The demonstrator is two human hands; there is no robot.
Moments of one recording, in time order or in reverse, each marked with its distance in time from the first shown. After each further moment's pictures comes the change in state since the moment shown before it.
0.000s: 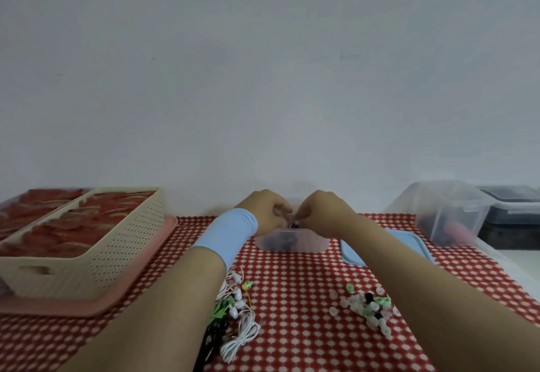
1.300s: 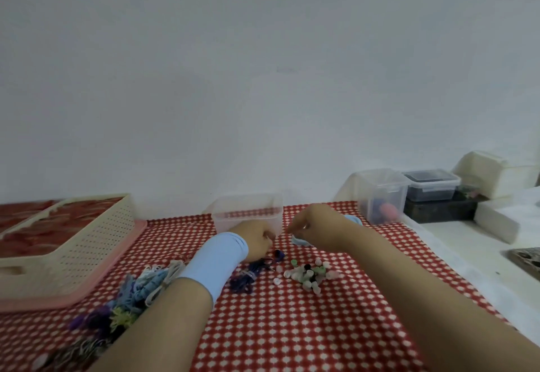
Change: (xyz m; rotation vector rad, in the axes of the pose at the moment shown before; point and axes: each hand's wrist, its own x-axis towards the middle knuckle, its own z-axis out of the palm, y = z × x) left_hand -0.054 0.071 0.055 0.221 -0.172 -0.064; right_hand -0.115 0.049 -0.036 0.023 -0.050 -0.119
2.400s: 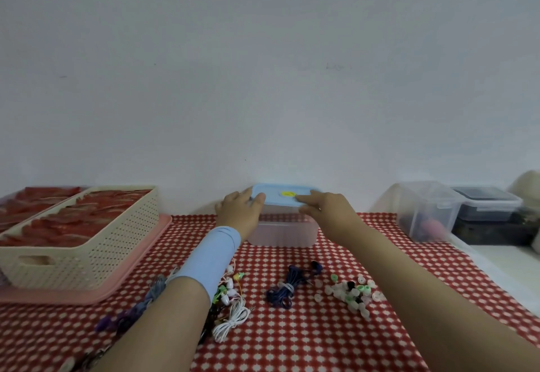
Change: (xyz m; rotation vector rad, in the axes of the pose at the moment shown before) left_hand 0.025 -0.080 -0.027 -0.376 0.474 -0.151; right_hand 0.067 -0.027 0.017 0.120 0.202 0.060
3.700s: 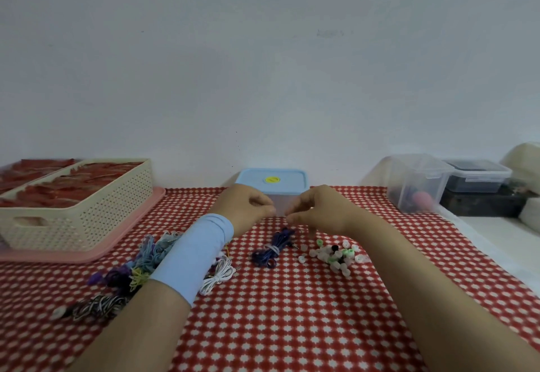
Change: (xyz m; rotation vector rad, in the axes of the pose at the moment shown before) left_hand -0.064 0.014 0.003 -0.108 -0.125 0.116; right_hand -0.049 0.007 0.004 0.297 -0.235 0.015
